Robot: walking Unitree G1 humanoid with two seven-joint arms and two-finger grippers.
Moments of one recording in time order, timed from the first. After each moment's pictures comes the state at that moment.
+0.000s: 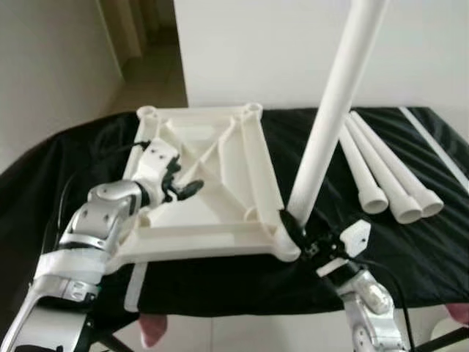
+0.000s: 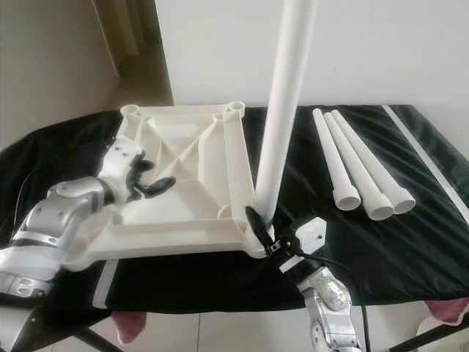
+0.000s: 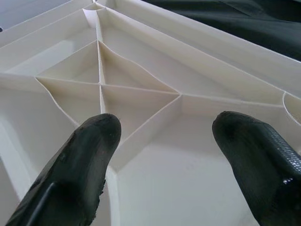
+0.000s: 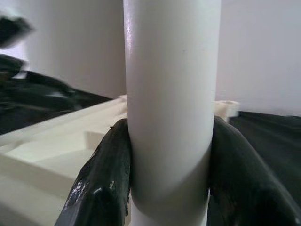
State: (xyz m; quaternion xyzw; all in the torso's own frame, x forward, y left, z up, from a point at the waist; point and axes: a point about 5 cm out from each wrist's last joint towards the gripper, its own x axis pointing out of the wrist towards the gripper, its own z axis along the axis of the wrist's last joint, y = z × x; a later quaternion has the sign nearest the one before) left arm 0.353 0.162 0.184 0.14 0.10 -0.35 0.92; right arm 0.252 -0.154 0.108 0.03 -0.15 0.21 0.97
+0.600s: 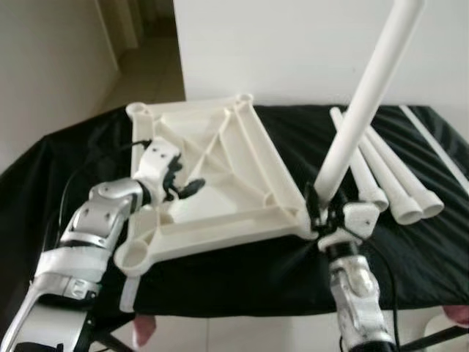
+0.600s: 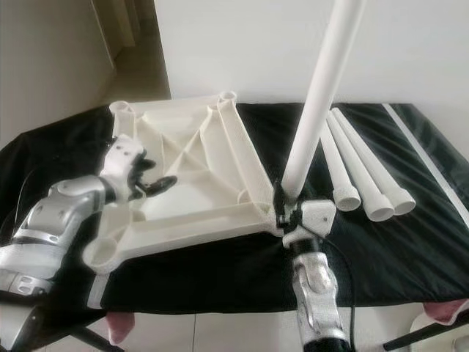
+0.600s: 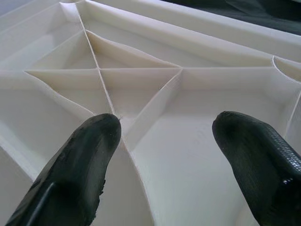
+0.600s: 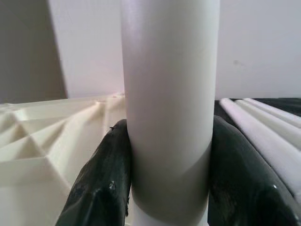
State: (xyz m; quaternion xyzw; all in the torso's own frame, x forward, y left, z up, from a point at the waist) left arm 0.353 0.156 0.182 0.13 0.10 -0.36 0.92; right arm 0.282 -0.162 0.120 0.03 -0.14 -0.03 0.99
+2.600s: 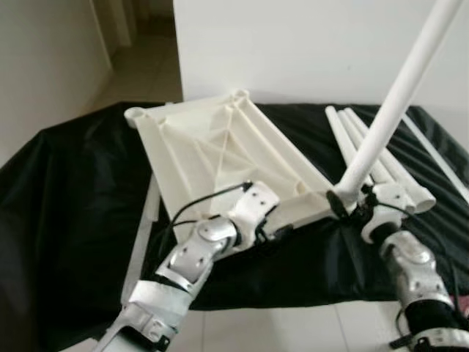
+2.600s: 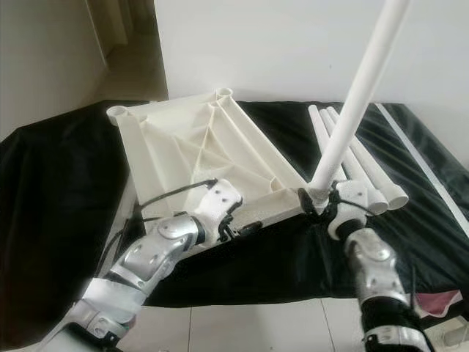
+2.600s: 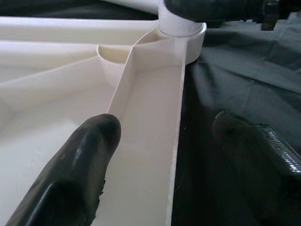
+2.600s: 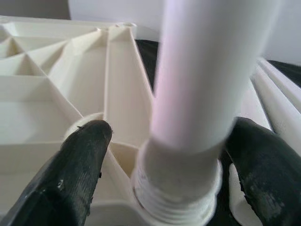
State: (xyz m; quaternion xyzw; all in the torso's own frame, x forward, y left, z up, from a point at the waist) left arm 0.298 0.007 0.143 0.13 0.07 -0.49 0.86; right arm 0.316 -0.243 0.130 -0.07 -0.03 0.13 0.99
